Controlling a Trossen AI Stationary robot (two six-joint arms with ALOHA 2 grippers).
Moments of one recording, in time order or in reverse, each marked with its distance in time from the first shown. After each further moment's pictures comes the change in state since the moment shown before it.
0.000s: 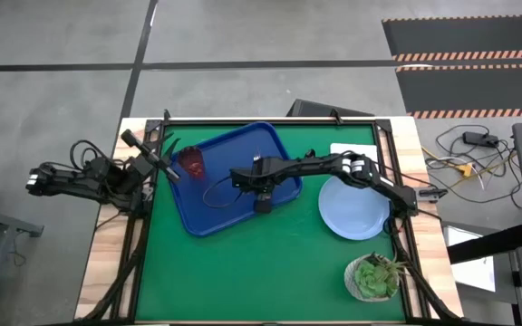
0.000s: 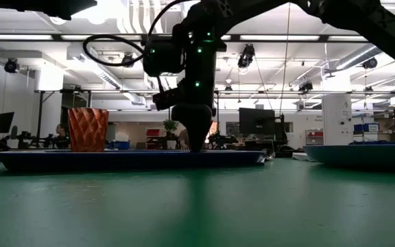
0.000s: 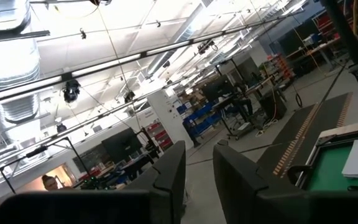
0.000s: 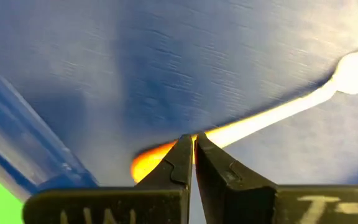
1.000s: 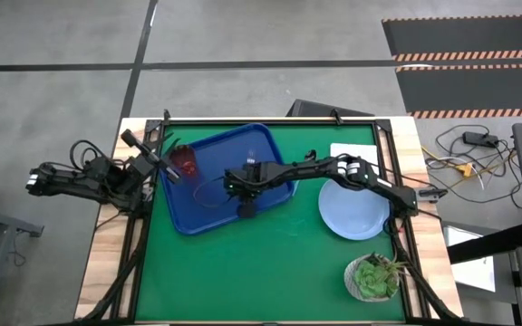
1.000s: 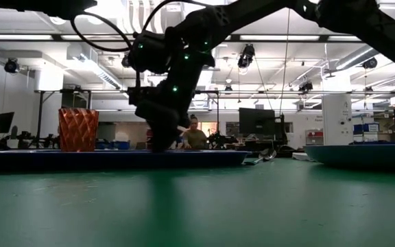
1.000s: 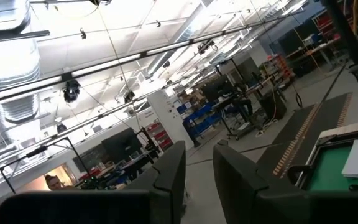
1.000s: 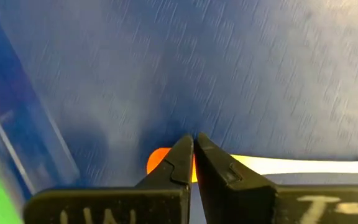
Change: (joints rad) left arm 0.000 0.000 0.000 0.001 0.000 0.000; right arm 0.012 0.045 0.001 0.323 -0.122 -0.023
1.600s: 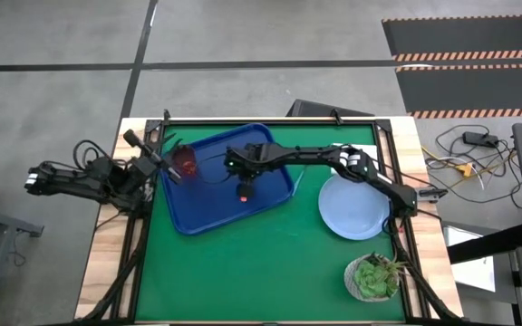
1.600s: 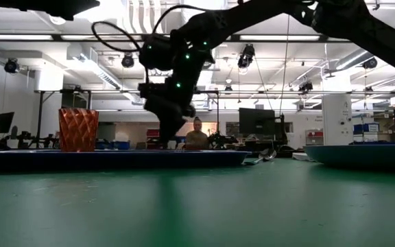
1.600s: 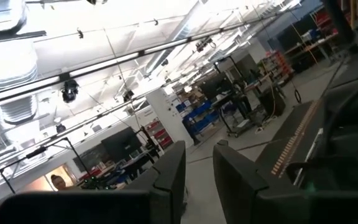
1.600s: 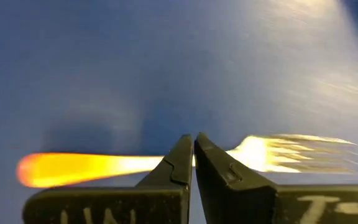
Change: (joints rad) left arm 0.000 0.035 0.010 0.003 0.000 0.000; right arm -0.099 -0.002 0.095 -0.066 0.057 -0.050
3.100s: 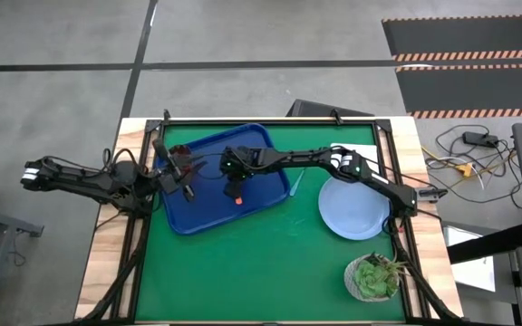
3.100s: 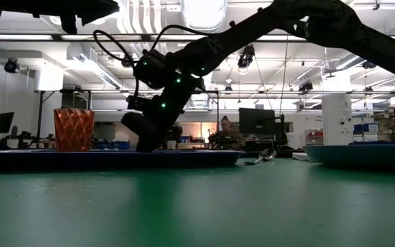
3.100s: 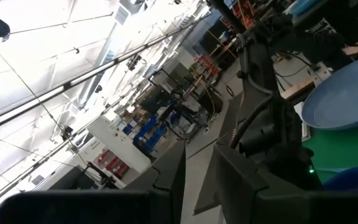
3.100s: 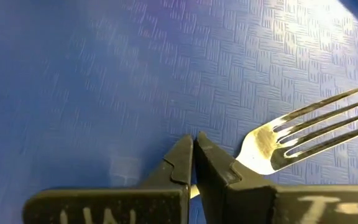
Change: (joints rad) left arm 0.000 0.129 0.036 -0.115 0.257 0.000; right arm -0.026 0.094 -0.045 0.338 -0.049 0.074
